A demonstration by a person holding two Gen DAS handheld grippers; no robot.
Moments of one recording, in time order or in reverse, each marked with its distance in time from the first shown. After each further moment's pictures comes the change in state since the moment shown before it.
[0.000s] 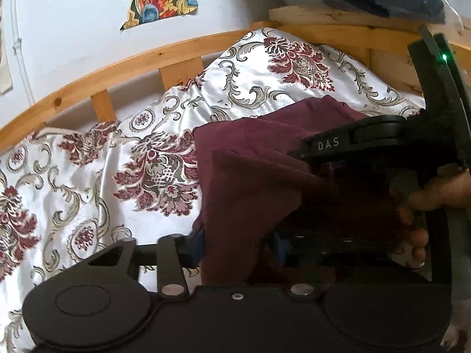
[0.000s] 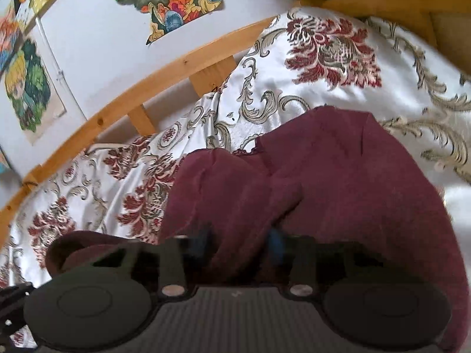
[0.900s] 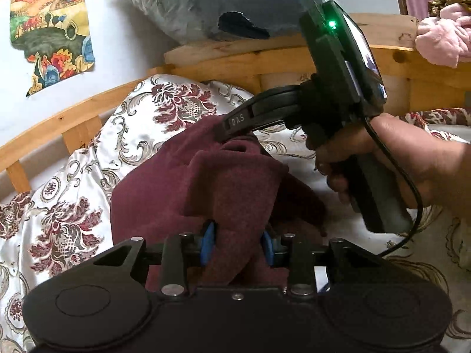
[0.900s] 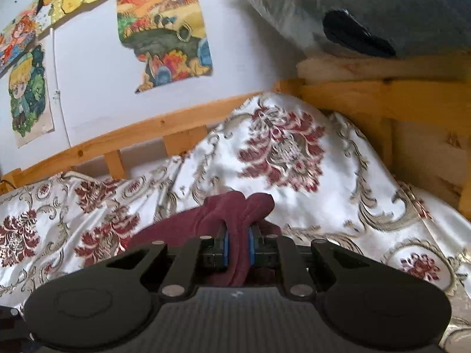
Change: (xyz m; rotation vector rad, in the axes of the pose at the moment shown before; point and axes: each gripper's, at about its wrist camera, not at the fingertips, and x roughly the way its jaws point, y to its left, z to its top) left arm -0.009 -0.083 0.011 0.190 -0.167 -0.290; right arm -0.054 -0.050 0.047 -0.182 -0.207 -0.109
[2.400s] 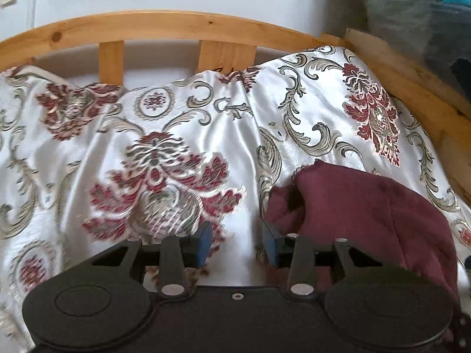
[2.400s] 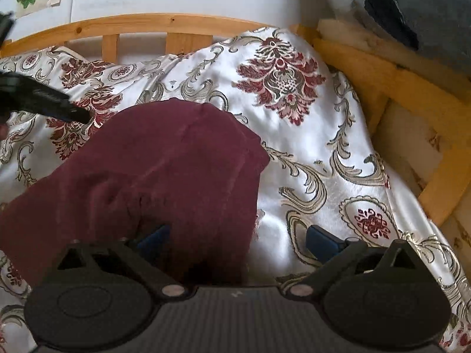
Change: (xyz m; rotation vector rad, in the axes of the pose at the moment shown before) left arm 0.090 0.205 0.007 -0.566 0.148 0.216; right arm -0.014 0.028 -0.044 -0.346 0.287 -0.182
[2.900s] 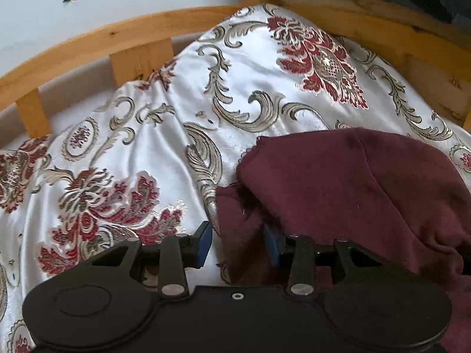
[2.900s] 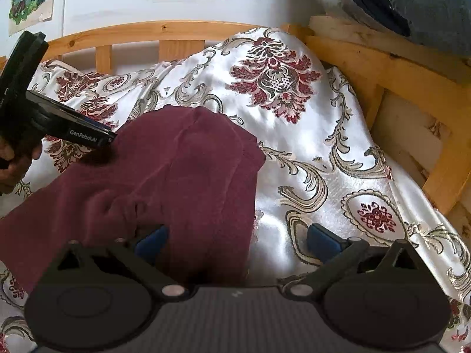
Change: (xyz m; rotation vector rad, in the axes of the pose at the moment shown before) left arm 0.042 -0.052 0.002 0.342 0.058 -0.061; right arm 0.007 -0.013 0.001 0.069 -0.009 0.029
